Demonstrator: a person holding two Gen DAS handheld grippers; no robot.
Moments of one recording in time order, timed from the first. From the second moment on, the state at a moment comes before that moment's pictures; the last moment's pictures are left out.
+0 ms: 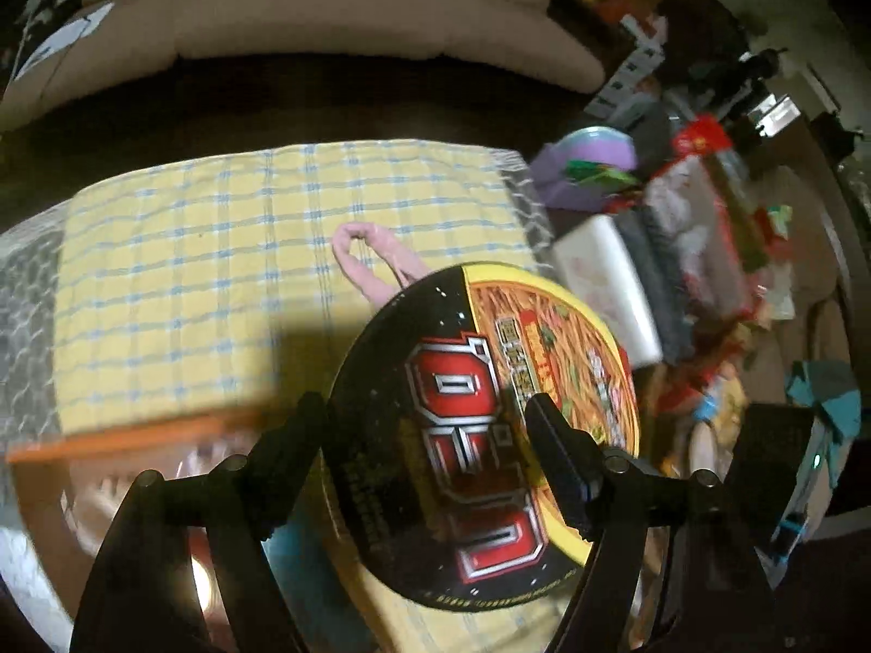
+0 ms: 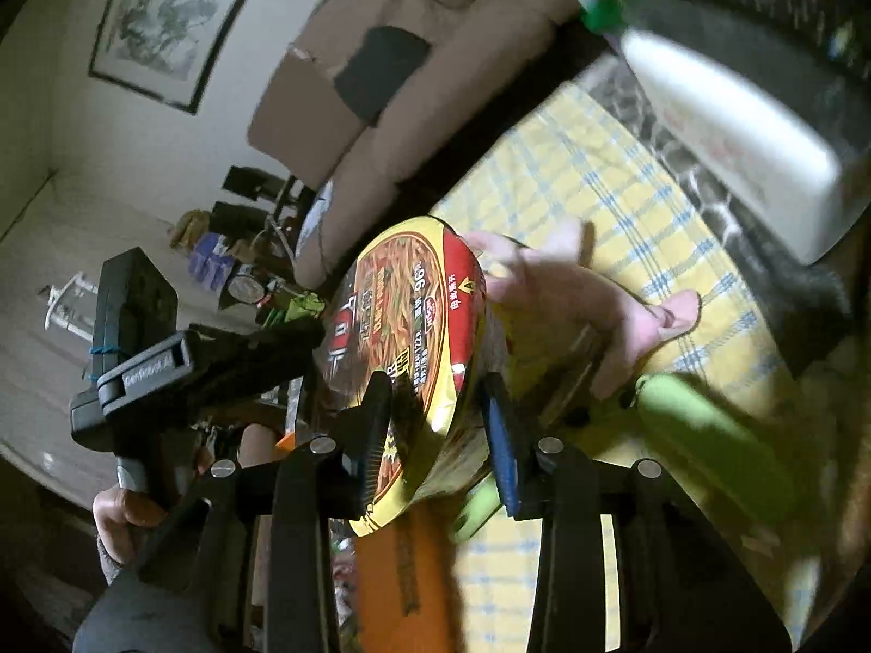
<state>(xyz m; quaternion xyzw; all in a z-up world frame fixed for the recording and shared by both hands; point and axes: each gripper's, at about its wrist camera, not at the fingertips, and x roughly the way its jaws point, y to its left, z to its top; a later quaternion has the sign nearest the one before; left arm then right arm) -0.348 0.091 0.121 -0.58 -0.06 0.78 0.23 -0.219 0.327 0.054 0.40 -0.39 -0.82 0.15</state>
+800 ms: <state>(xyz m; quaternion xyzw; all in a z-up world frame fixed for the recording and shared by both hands) -0.136 -0.172 0.056 -0.59 -0.18 0.78 0.12 -0.142 0.093 0.032 0.49 -0.29 -0.78 0.26</state>
